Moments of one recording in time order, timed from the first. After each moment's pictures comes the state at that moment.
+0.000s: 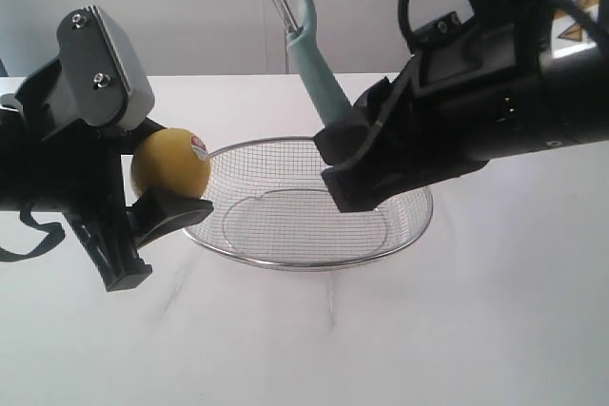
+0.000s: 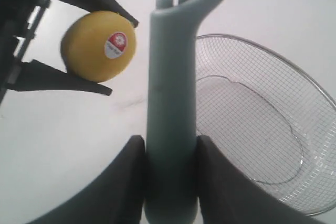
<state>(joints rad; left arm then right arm) -0.63 1.11 -0.75 -0.58 0.37 1.09 0.73 1.11 -1.02 0.21 0.65 -0.21</state>
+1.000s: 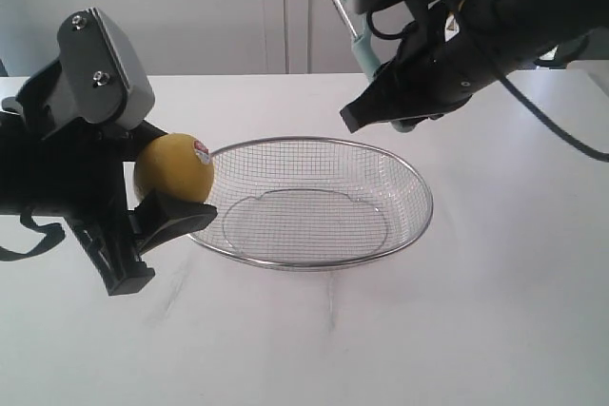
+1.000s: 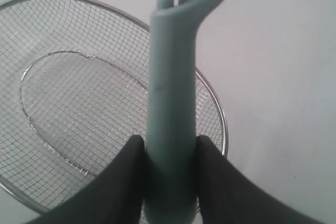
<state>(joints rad) -0.63 1.11 -0.75 -0.62 0.40 1.09 0.50 1.52 -1.22 -0.09 0.63 -0.07</state>
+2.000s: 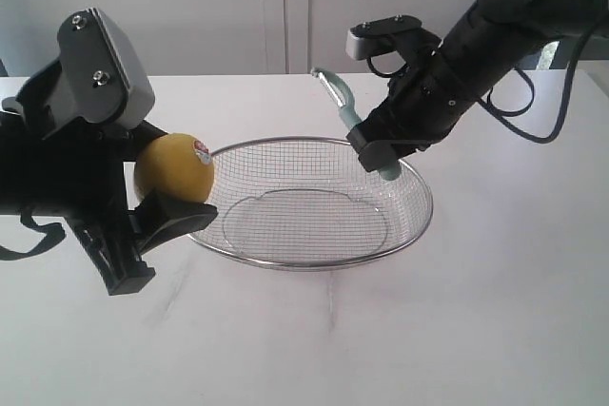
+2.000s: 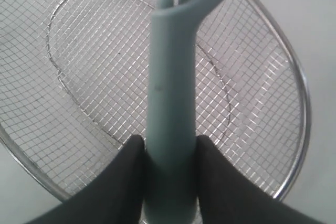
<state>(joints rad) -0.63 1.11 -0.75 -0.63 0.40 1.09 0.31 1.81 -1.39 0.41 0.88 -0.56</state>
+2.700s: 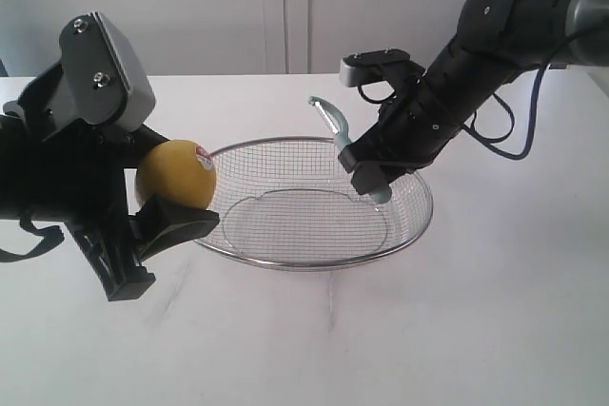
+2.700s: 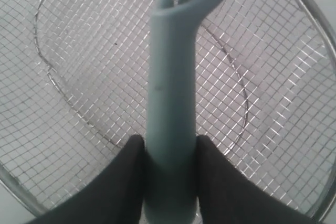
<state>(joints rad) -0.63 1.11 -0.75 -0.65 0.42 1.09 0.31 1.91 -1.39 0.45 0.87 -0.56</state>
